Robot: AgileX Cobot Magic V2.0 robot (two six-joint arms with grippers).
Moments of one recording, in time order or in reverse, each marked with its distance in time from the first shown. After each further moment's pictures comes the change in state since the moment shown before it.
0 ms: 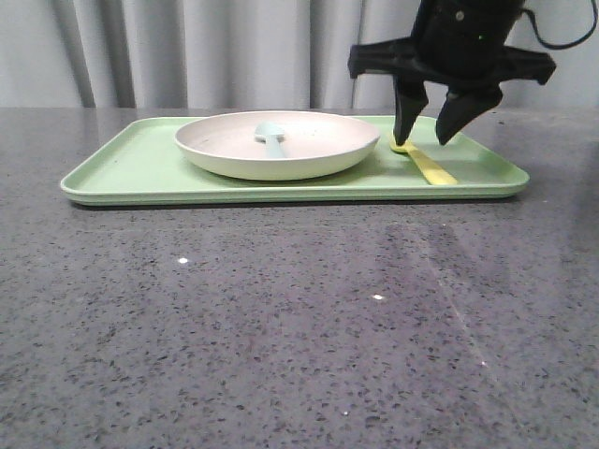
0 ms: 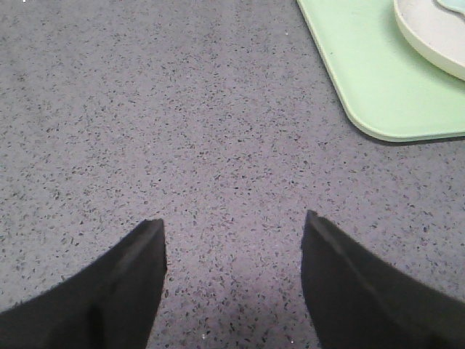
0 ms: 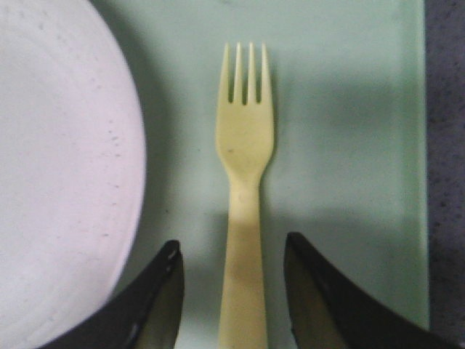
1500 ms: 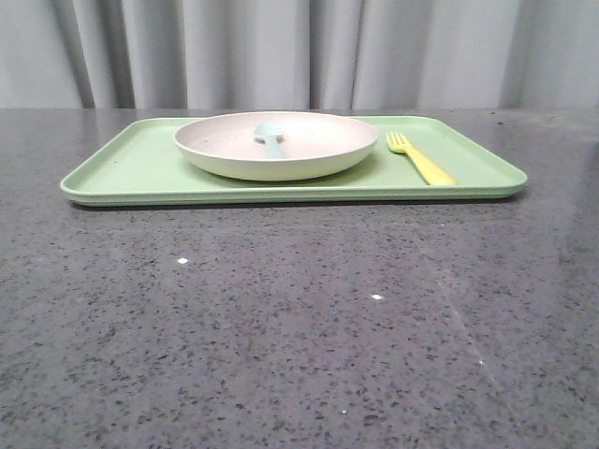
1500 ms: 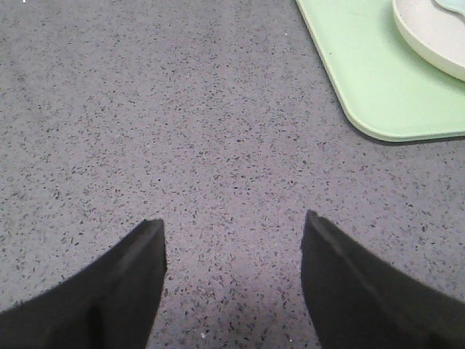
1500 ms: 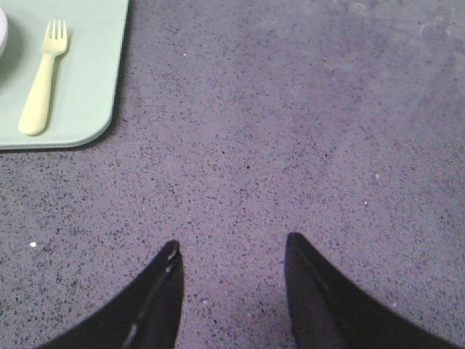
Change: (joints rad) left arm 0.000 0.000 0.000 0.000 0.000 0.000; right arm -0.098 -1.319 0.805 -0.235 0.156 -0.002
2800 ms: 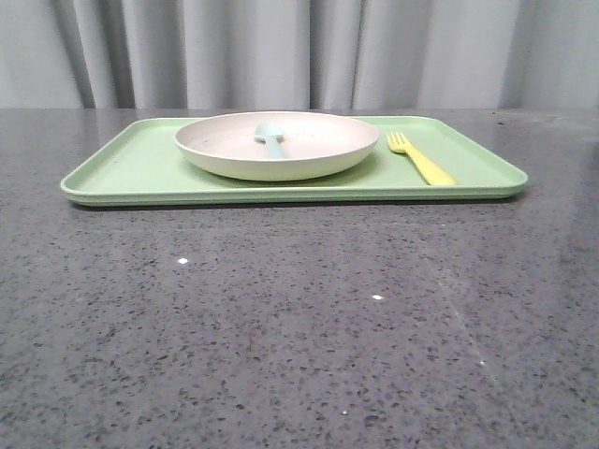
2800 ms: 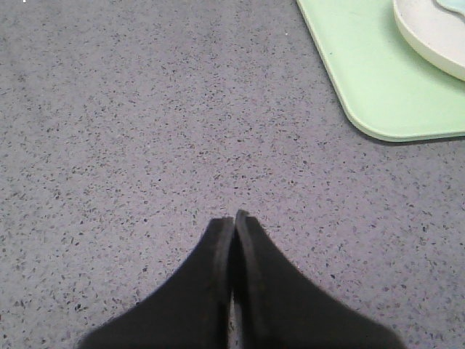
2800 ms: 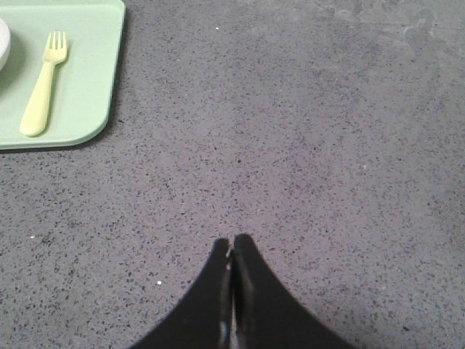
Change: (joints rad) left arm 0.000 0.000 0.000 0.000 0.000 0.000; right arm 0.000 -0.128 0.043 0.000 0.028 0.000
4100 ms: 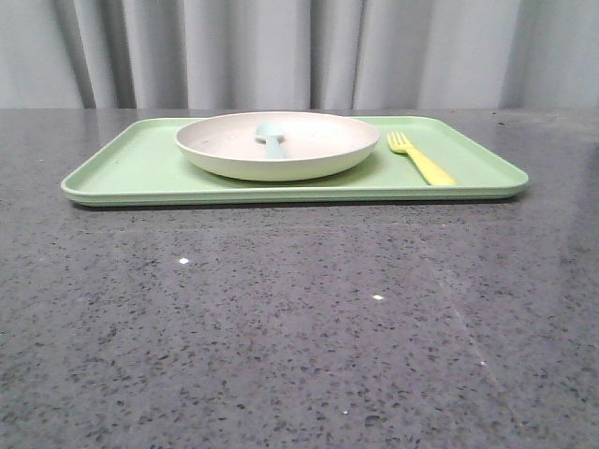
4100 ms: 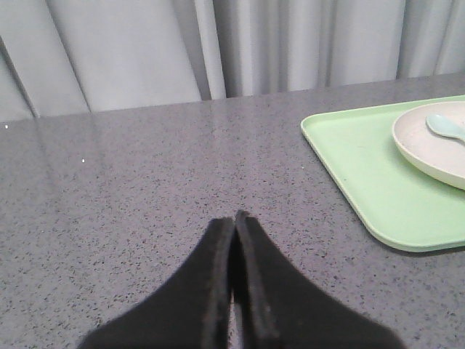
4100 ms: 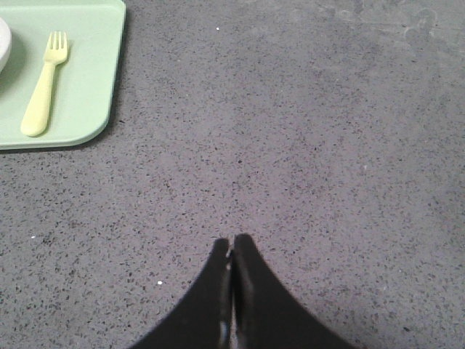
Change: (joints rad) left arm -0.050 -0.224 0.253 0.099 -0.466 0.000; right arm 0.000 0.000 0.000 0.000 0.000 0.000
